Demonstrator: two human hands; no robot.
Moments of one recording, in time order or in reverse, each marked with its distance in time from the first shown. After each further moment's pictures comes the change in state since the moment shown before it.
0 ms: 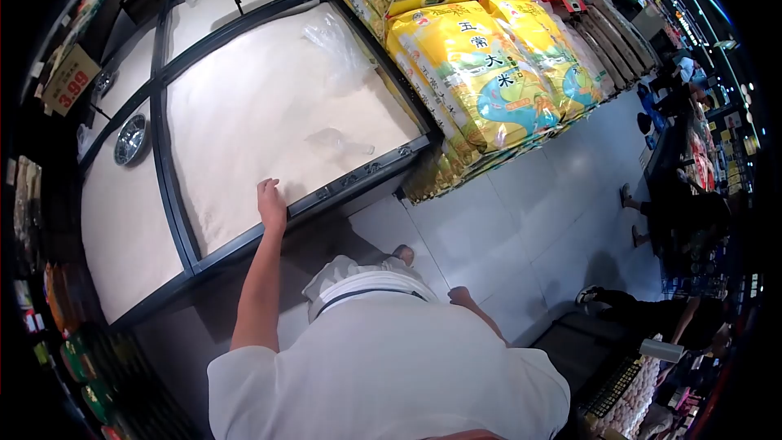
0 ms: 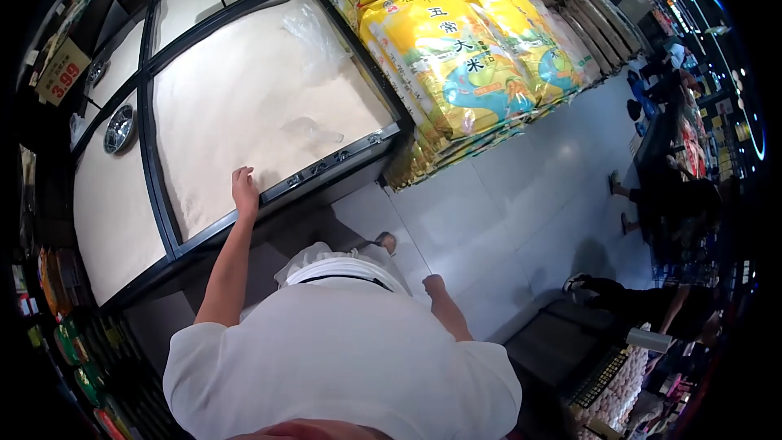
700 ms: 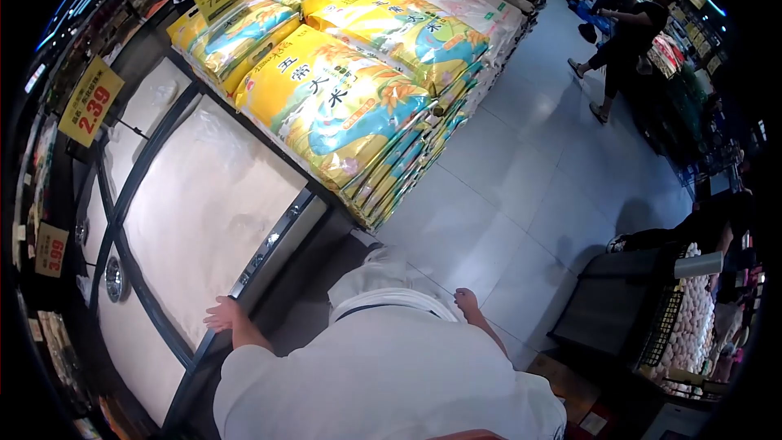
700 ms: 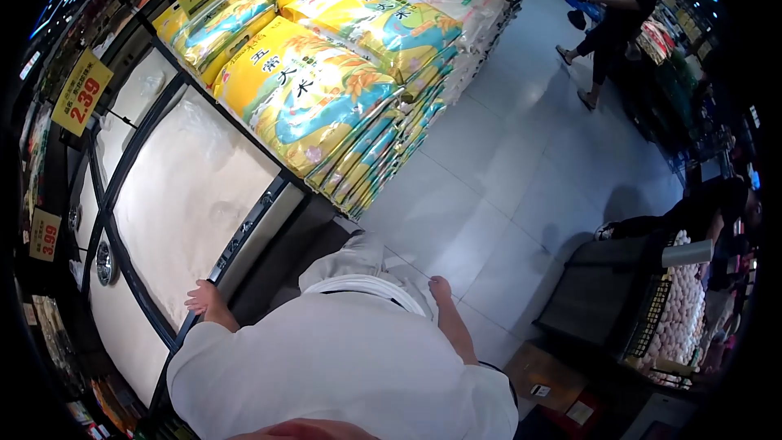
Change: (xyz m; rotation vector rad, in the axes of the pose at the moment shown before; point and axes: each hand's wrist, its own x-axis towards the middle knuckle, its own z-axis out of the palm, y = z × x) left_hand -0.030 0.015 0.046 0.833 0.301 -0.849; right_hand -0.045 0.083 0.060 1.521 0.593 0.903
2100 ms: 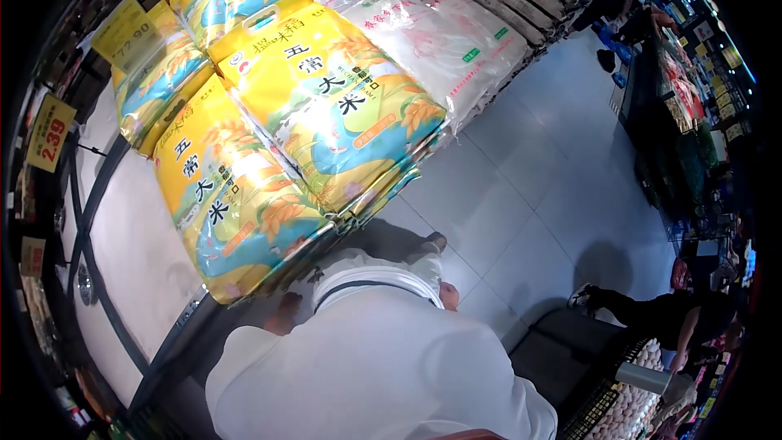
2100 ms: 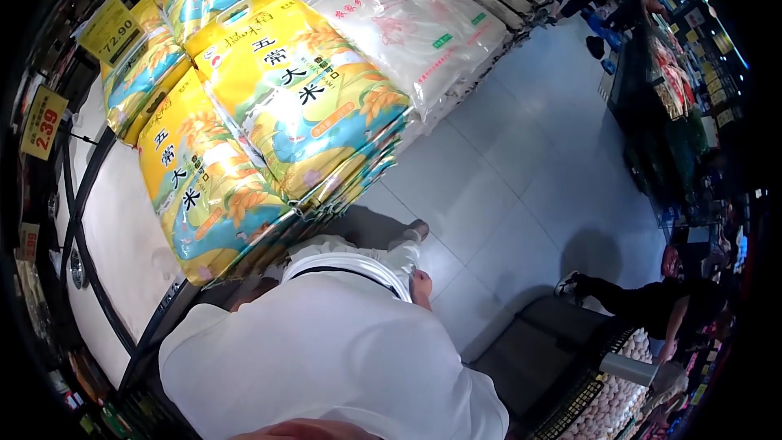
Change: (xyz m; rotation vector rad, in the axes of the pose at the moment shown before) left_hand -0.461 0.247 0.057 0.548 -1.051 1.081; right_hand 0.242 -0.166 -0.222 0.064 0.174 0.005
